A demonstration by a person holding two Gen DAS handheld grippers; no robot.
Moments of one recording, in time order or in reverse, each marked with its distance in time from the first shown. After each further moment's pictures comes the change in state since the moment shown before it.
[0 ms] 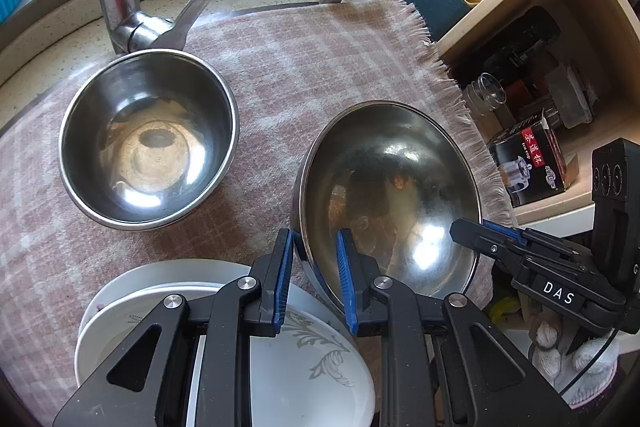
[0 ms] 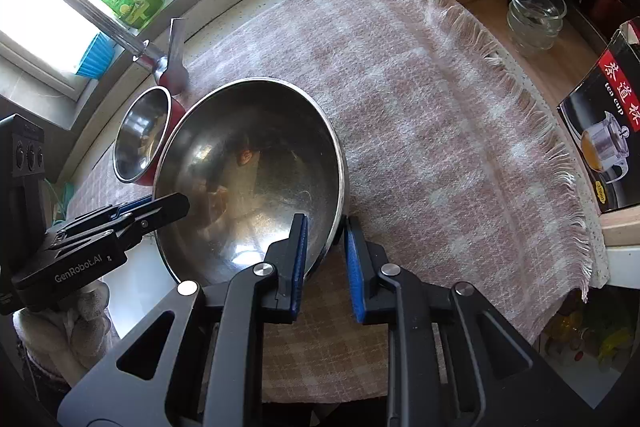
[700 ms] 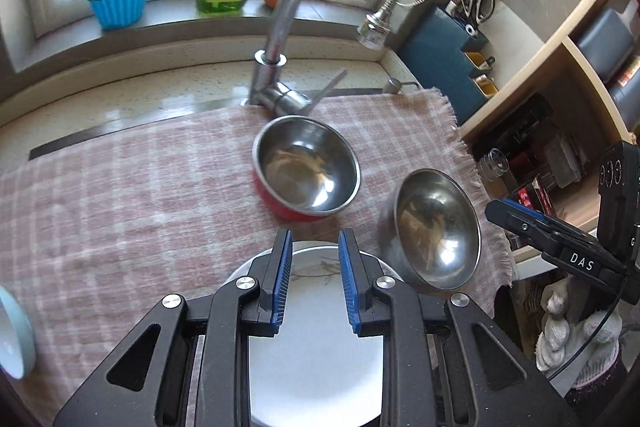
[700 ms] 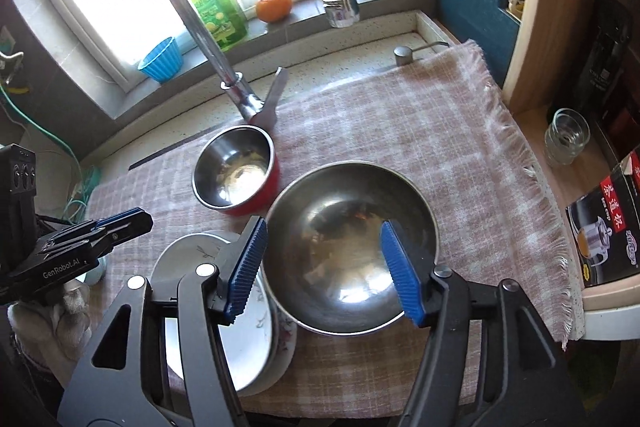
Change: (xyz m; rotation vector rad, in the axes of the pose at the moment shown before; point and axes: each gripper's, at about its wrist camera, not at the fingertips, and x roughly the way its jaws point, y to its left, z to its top) left arm -0.123 0.070 -0.041 -0.140 -0.263 0.092; right arm -0.053 0.087 0.009 -0.222 -0.177 0.058
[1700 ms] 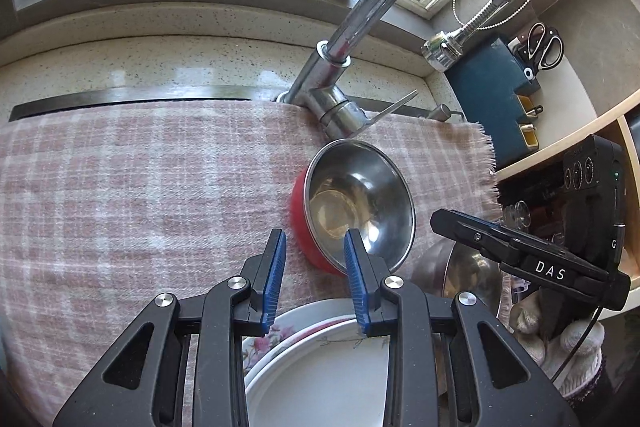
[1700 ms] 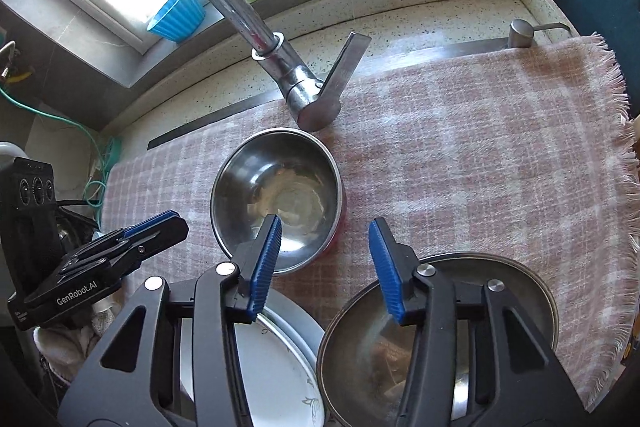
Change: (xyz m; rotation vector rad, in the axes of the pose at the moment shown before) left arm 0.064 0.046 0.037 -0.183 0.070 -0.034; right arm 0.130 0.026 0.058 -0.029 0.250 0.147
